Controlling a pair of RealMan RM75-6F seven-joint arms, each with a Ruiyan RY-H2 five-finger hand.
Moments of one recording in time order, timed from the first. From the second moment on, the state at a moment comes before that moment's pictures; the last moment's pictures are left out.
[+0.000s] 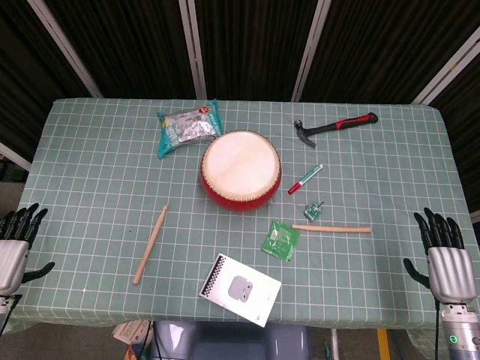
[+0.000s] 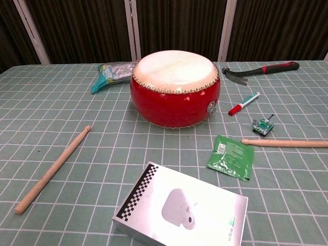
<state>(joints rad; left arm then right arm) -0.10 -1.12 -0.02 -1.60 1.51 1.47 0.12 0.07 -1.16 0.08 -1.60 -1.50 1.51 -0.14</state>
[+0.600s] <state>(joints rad) -0.10 -1.12 -0.02 -1.61 1.51 1.47 0.12 0.08 -1.16 0.08 -1.63 -1.50 1.51 -0.13</state>
